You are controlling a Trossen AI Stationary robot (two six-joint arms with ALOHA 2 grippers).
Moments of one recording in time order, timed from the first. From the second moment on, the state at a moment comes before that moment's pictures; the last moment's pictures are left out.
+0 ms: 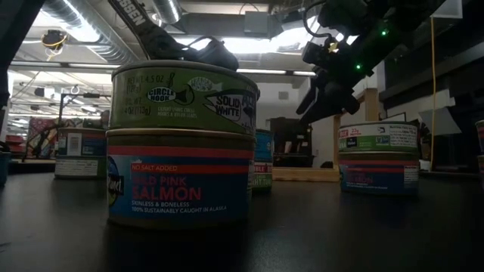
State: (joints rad) left arm 0.30 1.86 1.01 0.04 0.05 -1.55; right arm -0.11 1.37 0.77 -0.11 0.38 -0.39
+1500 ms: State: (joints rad) left arm 0.24 1.67 1.01 0.04 0.20 -1.39; right arm -0.11 1.37 0.77 -0.11 0.38 -0.39
